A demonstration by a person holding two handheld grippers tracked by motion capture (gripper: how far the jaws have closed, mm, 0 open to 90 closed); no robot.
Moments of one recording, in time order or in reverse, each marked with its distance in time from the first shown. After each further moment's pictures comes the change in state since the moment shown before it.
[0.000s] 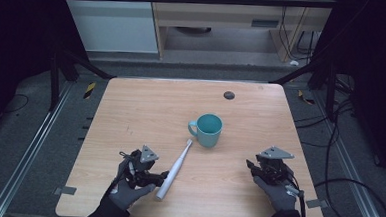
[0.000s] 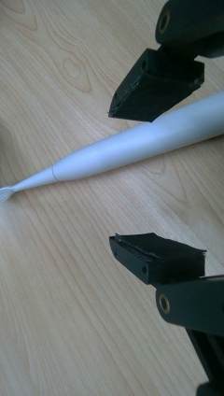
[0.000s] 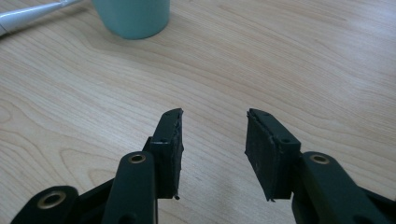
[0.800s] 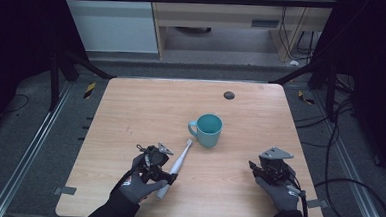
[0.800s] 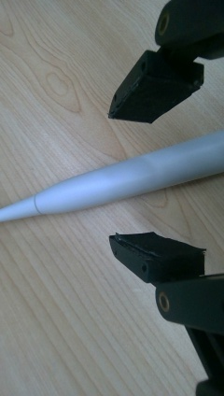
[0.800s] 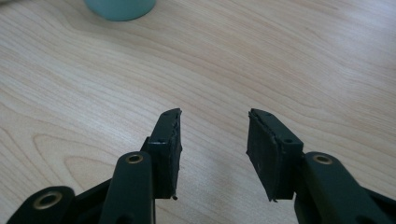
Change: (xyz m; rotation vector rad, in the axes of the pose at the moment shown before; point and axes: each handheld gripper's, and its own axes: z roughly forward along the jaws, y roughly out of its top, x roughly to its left) left arm -0.013 0.029 0.026 0.225 -0.066 -0.014; right arm -0.005 -0.005 0.003 0.040 -0.028 -0.021
